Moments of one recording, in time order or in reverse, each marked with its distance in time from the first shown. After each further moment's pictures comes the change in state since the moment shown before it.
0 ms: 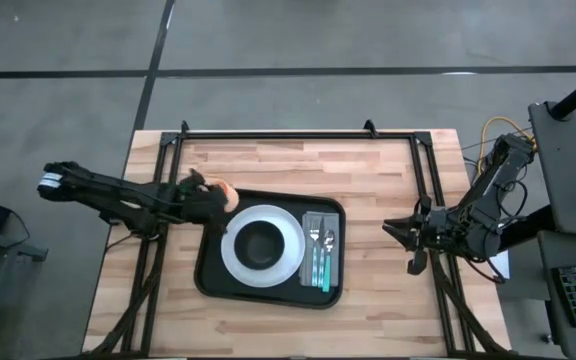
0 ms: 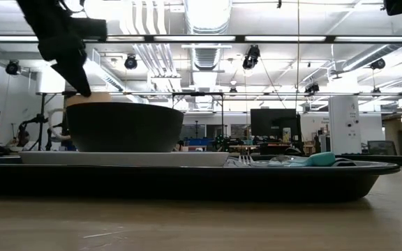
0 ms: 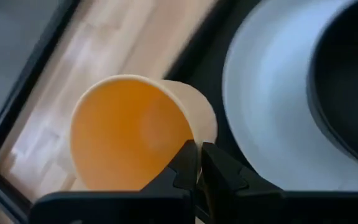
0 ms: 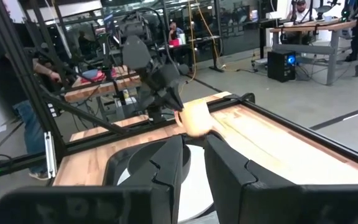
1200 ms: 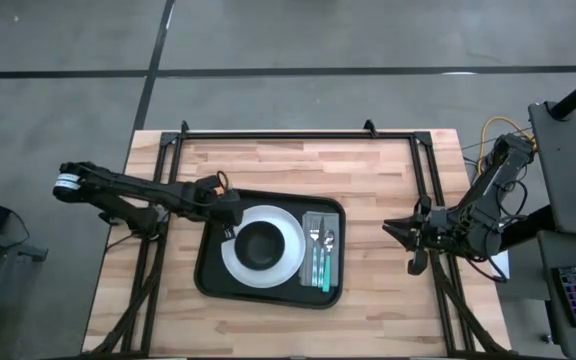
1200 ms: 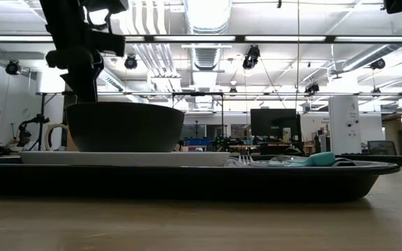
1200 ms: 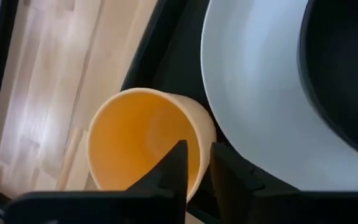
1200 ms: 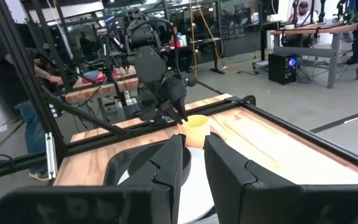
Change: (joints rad) left arm 0.070 0.222 0.100 -0.013 0.139 0.163; right arm 0.000 0.001 0.000 0.028 -0.003 -0.025
